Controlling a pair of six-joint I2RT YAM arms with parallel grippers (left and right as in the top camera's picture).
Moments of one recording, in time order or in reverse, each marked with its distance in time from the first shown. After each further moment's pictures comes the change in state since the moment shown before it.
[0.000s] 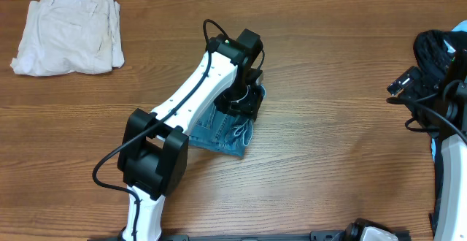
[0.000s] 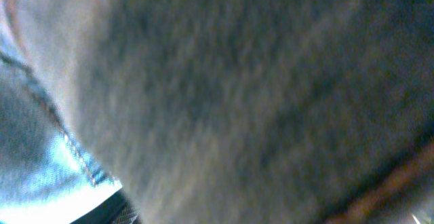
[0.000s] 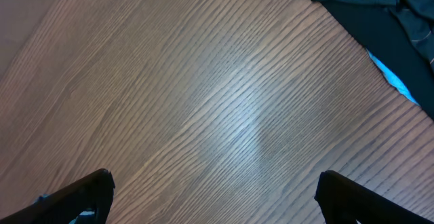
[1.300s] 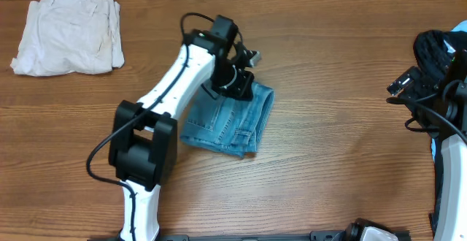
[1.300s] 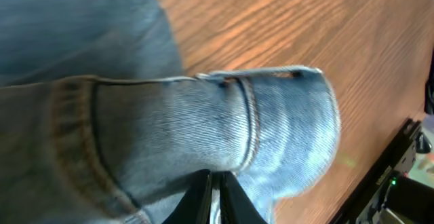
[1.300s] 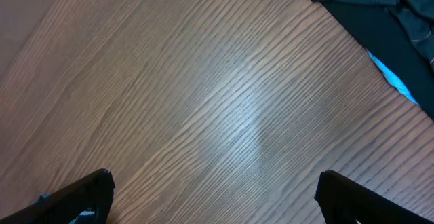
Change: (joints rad) left arm 0.126 0.028 -0.051 0.262 0.282 0.214; right arm 0.000 0.000 0.000 0.000 0.000 0.000
